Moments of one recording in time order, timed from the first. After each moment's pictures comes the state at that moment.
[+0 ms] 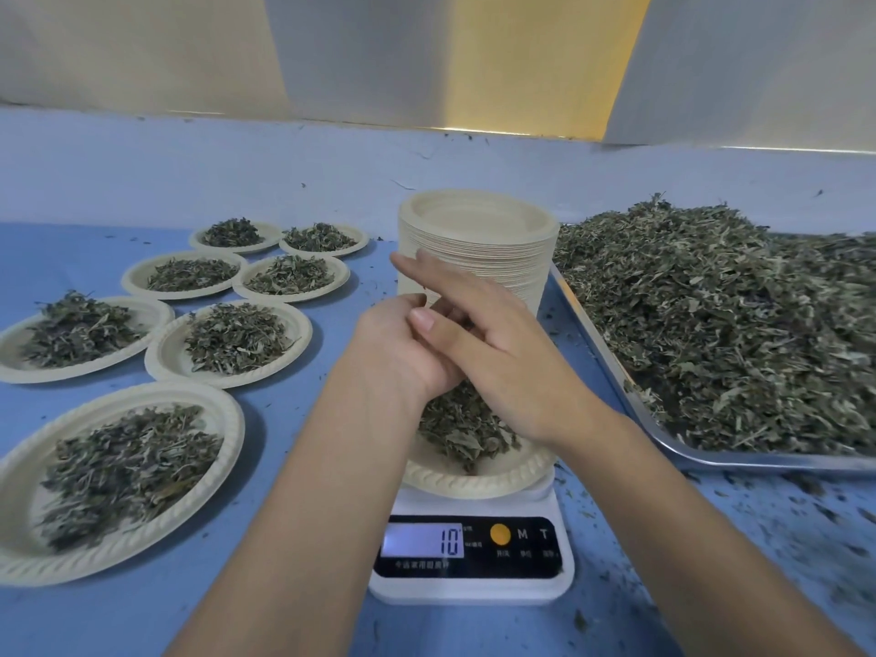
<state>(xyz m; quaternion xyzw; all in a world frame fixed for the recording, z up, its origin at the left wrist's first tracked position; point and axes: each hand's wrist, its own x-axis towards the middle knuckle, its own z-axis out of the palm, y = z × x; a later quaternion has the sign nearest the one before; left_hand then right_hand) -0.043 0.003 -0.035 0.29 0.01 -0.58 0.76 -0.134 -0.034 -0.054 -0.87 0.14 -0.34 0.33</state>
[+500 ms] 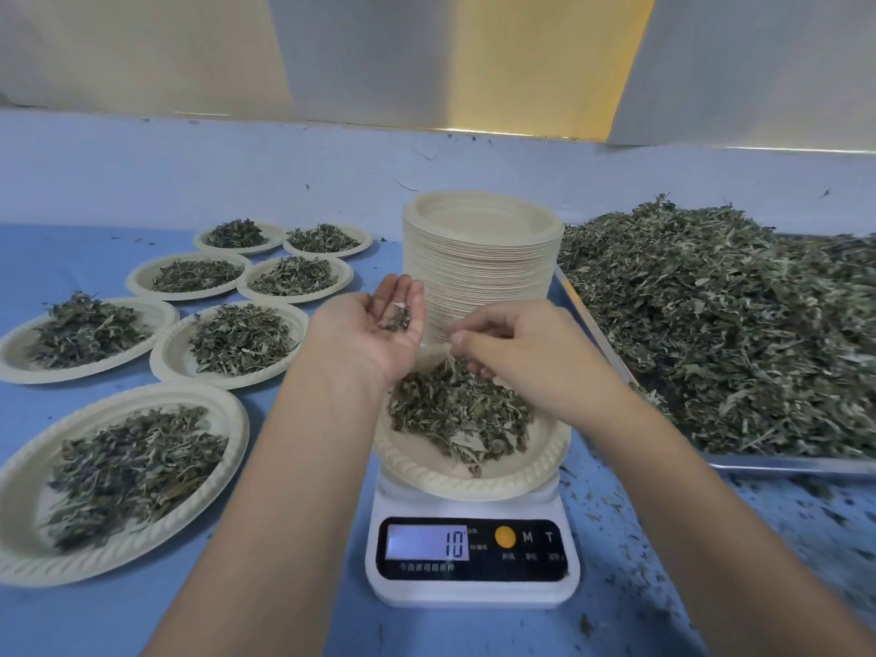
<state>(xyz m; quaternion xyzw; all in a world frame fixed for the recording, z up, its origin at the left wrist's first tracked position) -0.013 0.005 -0.037 0.28 0.08 -0.50 0.82 -0.143 -0.059 -0.057 -0.85 0.30 -0.26 0.35</state>
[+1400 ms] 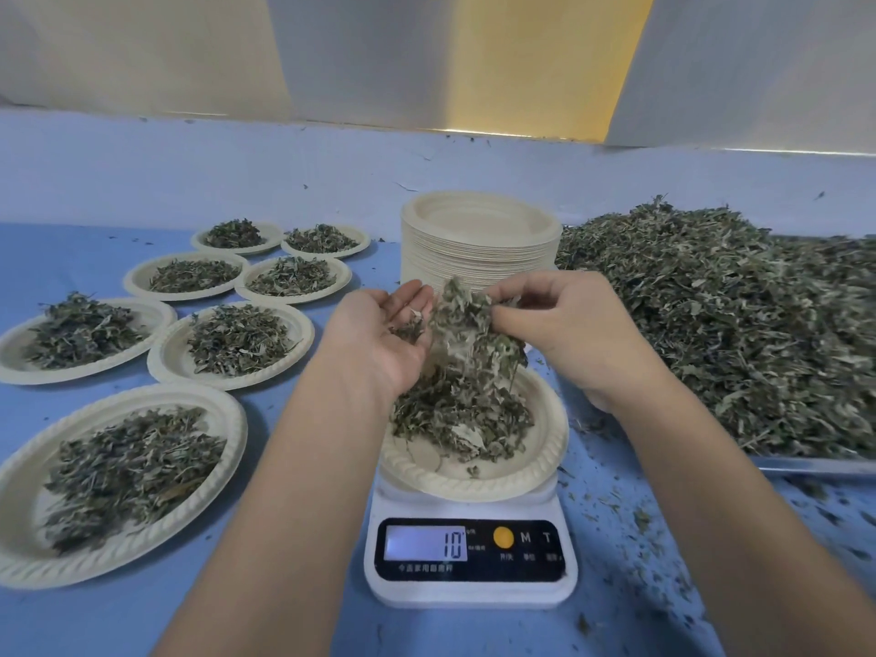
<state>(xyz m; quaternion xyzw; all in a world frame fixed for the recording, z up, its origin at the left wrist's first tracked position) -0.016 -0.003 -0.045 0.39 -0.02 -0.50 0.78 -0.153 -0.071 -0.043 -0.77 0.27 -0.37 0.45</state>
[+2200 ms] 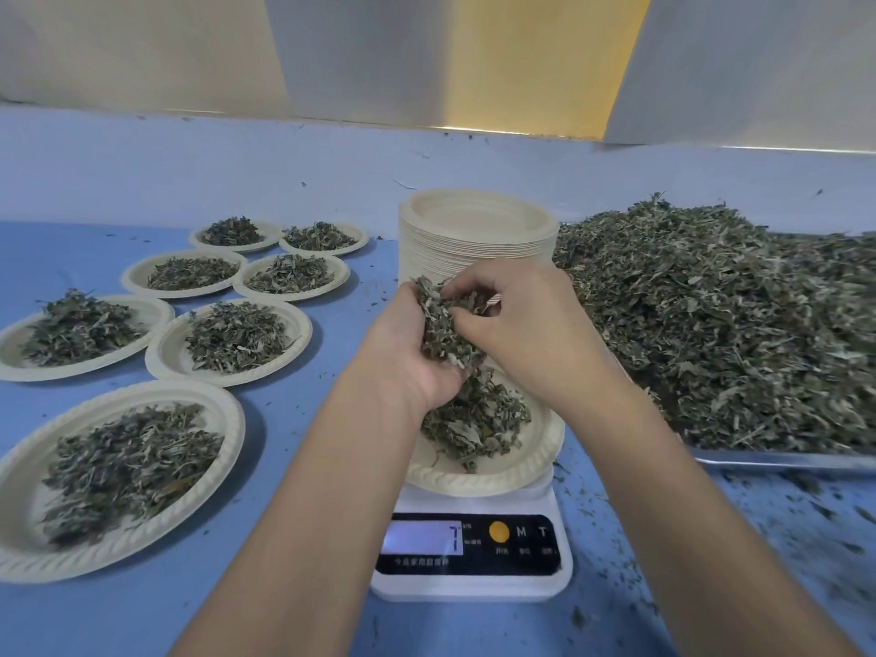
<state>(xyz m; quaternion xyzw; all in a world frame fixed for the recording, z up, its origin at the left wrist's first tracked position) -0.041 -0.007 -0.045 0.41 -0.05 -0.57 0.71 -0.134 -0.053 -0.039 -0.88 0.26 -0.35 0.19</state>
